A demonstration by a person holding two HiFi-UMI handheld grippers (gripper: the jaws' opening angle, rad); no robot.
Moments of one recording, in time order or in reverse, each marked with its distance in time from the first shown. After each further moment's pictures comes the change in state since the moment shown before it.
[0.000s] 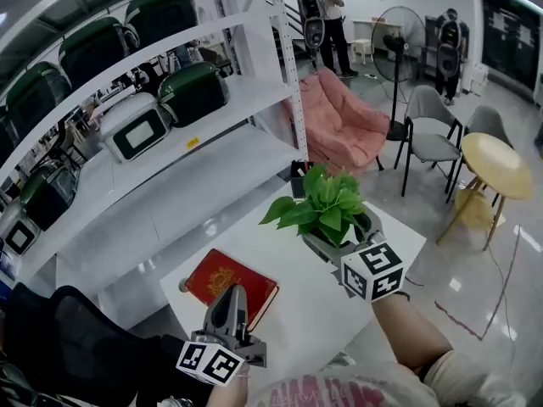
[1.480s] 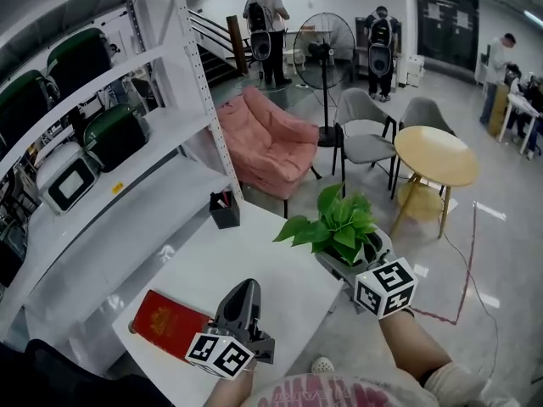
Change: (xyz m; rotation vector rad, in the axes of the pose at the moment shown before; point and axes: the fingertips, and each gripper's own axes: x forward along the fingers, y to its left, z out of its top) left arm 0.148 -0.186 -0.114 -0.049 0.148 -0.307; right arm -0.185 -0.198 -0.002 0.036 0.002 -0.273
